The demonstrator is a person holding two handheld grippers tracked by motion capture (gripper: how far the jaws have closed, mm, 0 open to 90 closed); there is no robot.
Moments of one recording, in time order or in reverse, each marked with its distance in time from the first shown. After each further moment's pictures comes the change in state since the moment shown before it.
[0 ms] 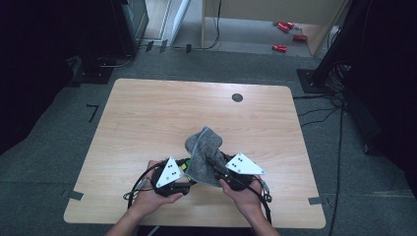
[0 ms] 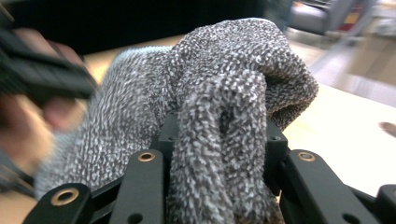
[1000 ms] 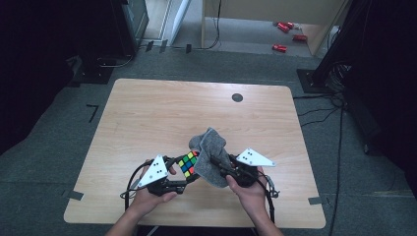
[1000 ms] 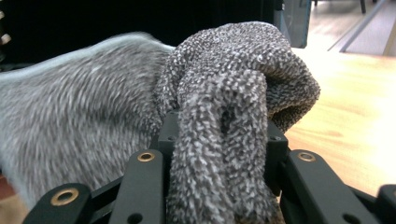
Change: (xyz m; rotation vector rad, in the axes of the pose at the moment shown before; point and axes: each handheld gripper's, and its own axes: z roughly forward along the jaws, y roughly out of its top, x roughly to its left) left arm 0.012 0.002 -0.020 -0.214 -0.061 -0.099; right arm -0.023 -0.005 -0.004 0.027 0.062 0.205
